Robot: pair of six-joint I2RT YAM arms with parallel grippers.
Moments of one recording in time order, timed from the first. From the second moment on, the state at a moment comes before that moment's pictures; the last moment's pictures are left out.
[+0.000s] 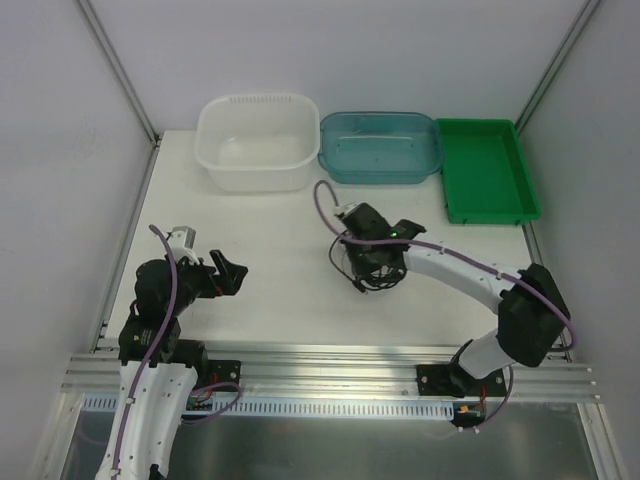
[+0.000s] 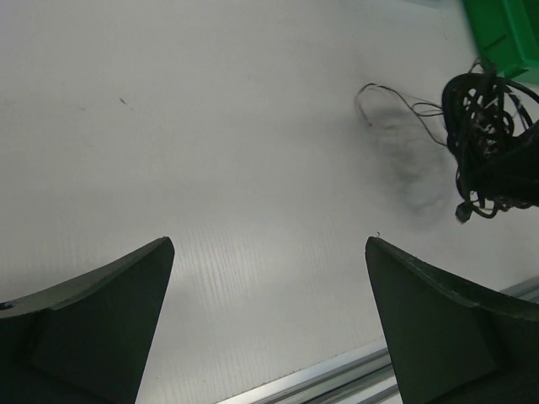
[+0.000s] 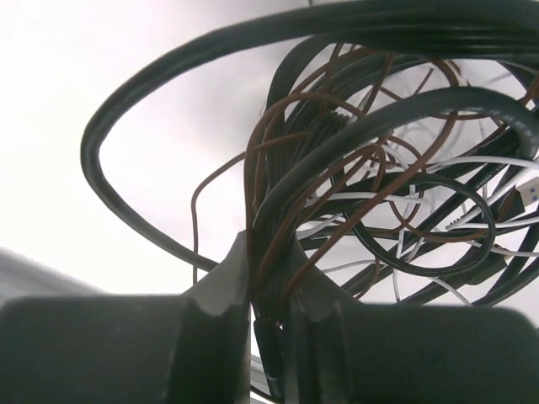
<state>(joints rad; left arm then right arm) -0.04 0.32 0.49 -0.57 0.33 -0.35 0.75 1.47 1.07 -0.67 0.12 0.33</state>
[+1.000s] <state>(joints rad) -0.42 0.62 0.39 -0.44 0.32 -0.63 1.10 1.37 0.99 -0.57 0.28 0.50</state>
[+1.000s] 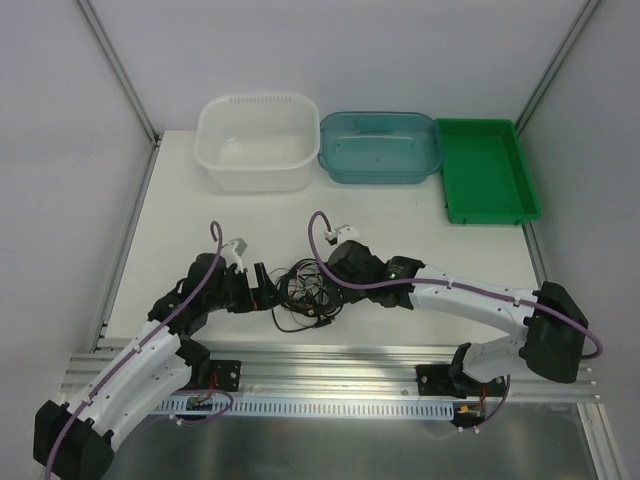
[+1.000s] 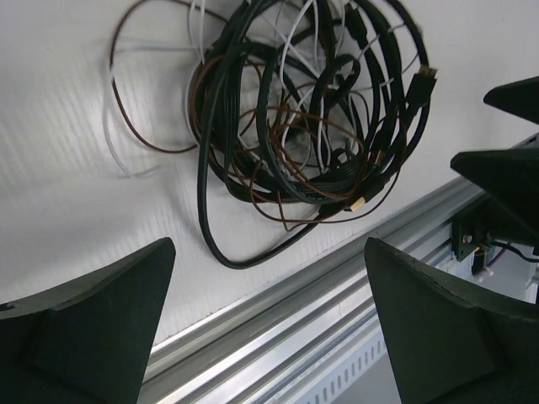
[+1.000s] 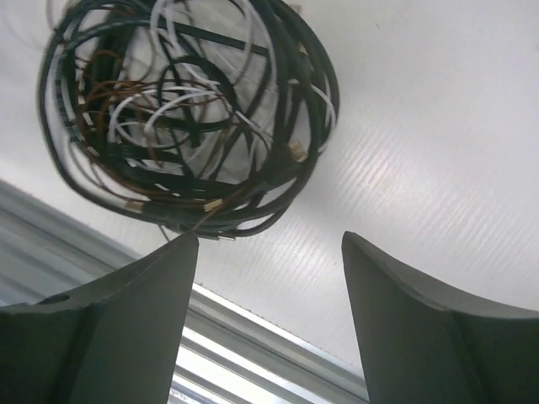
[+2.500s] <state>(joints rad) -0.70 0.79 0.37 -0.27 0.02 -0.78 0.88 1.39 0.74 -0.31 0.28 0.75</state>
